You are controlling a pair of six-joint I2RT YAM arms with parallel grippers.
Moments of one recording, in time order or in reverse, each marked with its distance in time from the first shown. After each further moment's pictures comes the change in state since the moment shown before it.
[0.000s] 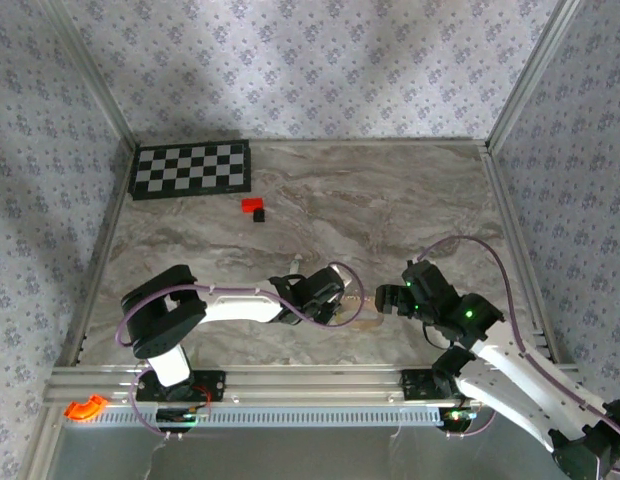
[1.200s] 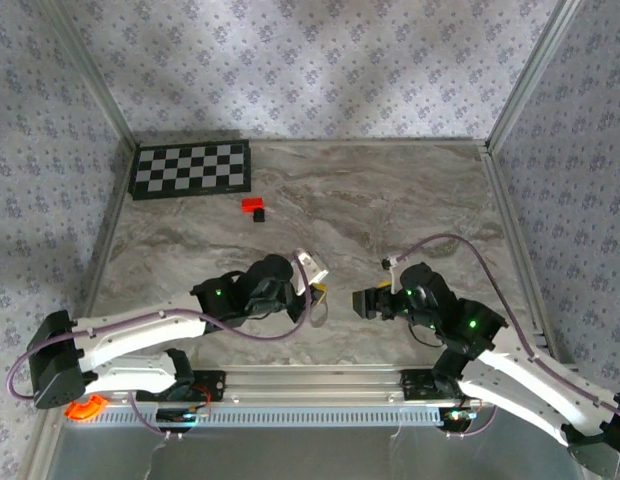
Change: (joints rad) left arm 0.040 -0.571 -0.123 -0.044 0.116 0.179; right arm 0.179 -0.047 -0.001 0.288 -0.166 -0.116
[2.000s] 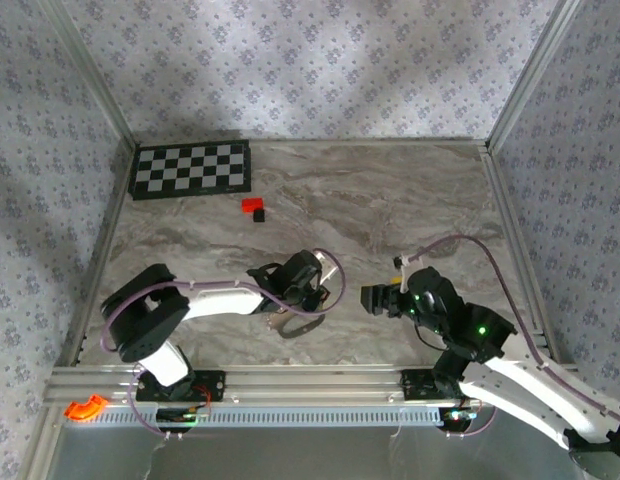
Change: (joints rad) left arm 0.104 0.494 0.025 0.183 0.057 -0.095; right arm 0.002 -0.082 -0.003 -0.069 0.159 0.024
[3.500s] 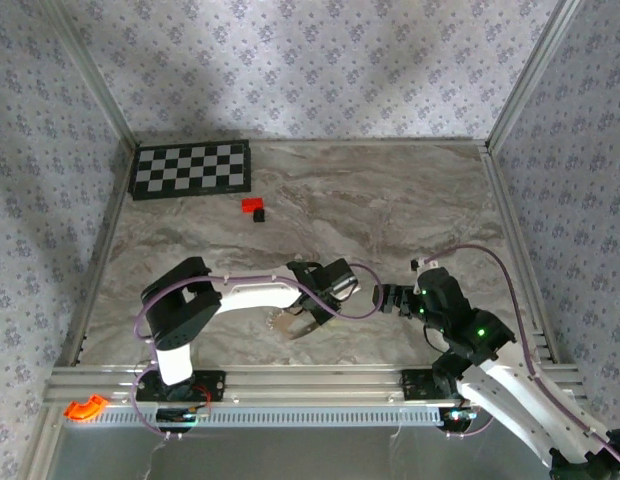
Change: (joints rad) left arm -0.132 0.195 0.342 -0.516 -0.156 0.162; right arm -0.227 -0.042 -0.100 -0.053 -0.098 0.030
